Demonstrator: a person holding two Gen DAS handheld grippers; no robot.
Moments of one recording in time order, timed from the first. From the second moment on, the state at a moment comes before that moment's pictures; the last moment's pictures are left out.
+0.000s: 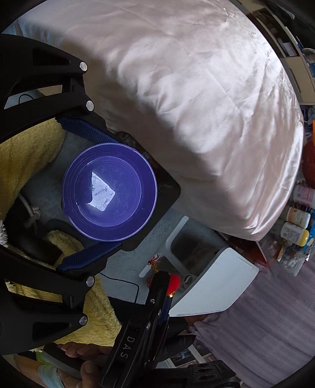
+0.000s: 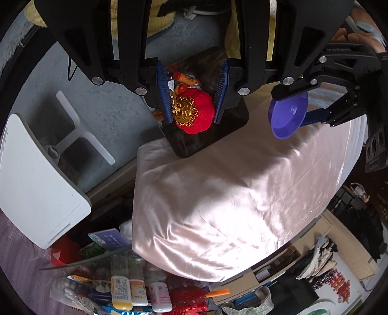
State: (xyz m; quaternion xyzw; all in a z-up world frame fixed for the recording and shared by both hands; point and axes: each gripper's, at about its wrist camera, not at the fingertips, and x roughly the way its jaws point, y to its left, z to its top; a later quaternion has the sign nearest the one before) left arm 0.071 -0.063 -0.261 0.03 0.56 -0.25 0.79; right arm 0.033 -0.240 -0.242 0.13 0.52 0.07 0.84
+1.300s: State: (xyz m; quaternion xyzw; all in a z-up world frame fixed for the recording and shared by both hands) left arm 0.071 -0.033 -0.207 0.05 0.51 -0.22 0.83; right arm 0.036 -0.255 -0.204 0.17 0.48 0.04 0.86
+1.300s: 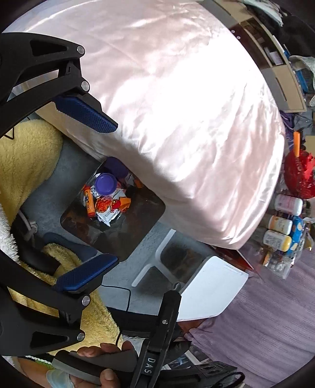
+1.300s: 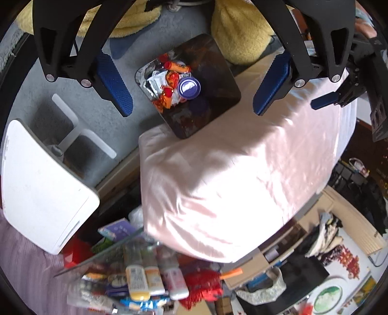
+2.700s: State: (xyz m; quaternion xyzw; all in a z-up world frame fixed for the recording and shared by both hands) left arm -0.060 0.033 -0.069 0.00 0.31 -0.14 0.94; right arm -0.120 -0.224 -0.067 0.03 0.26 -0.08 0.96
